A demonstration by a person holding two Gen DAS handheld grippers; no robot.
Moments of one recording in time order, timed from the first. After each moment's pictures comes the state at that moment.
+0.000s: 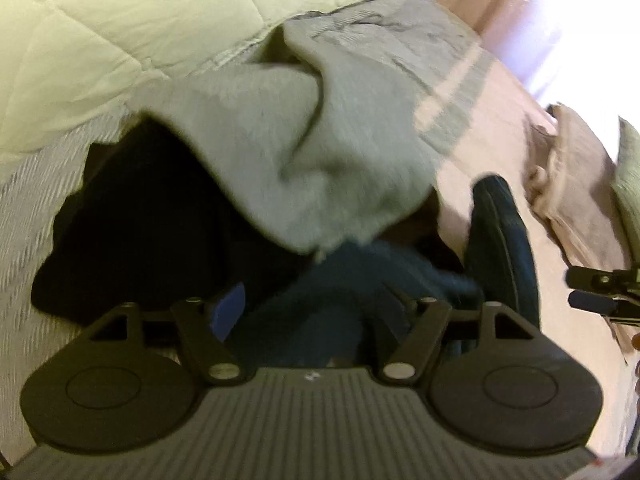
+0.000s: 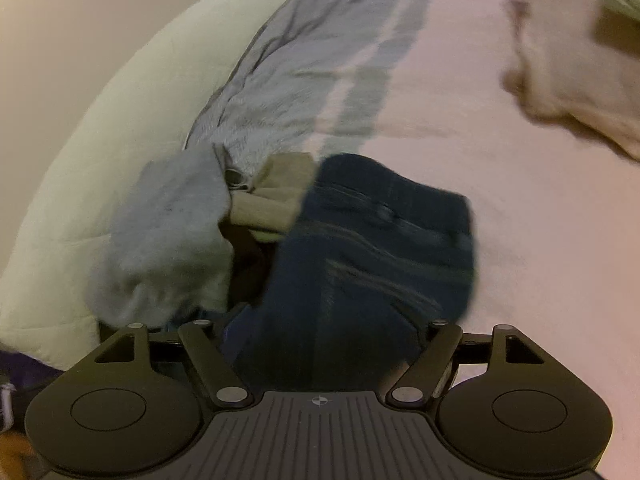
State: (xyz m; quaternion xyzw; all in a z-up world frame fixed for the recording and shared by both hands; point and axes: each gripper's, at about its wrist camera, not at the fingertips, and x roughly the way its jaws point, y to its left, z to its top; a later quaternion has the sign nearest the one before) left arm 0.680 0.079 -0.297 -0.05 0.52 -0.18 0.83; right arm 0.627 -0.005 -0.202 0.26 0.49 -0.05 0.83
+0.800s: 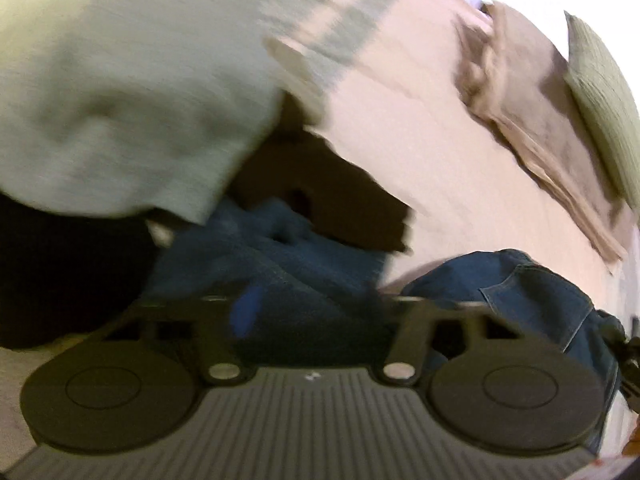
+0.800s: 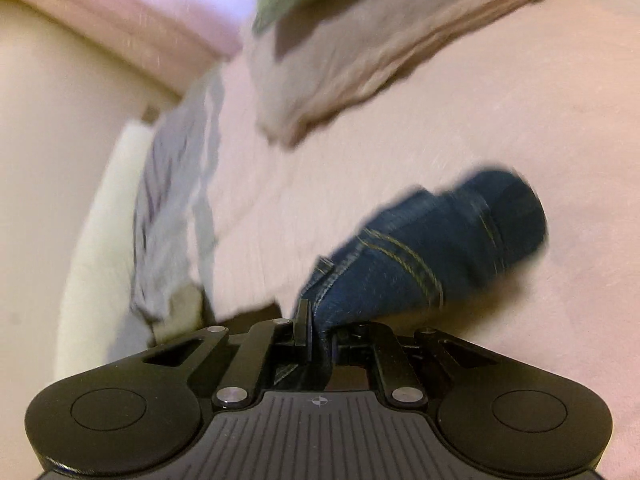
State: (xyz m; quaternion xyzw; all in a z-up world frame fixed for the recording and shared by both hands) left arm 0.640 -0.023 -0.320 0.02 0.58 -0.31 0.75; right arm 0.353 -0.118 -0.220 0.51 0.28 -0.27 0.77
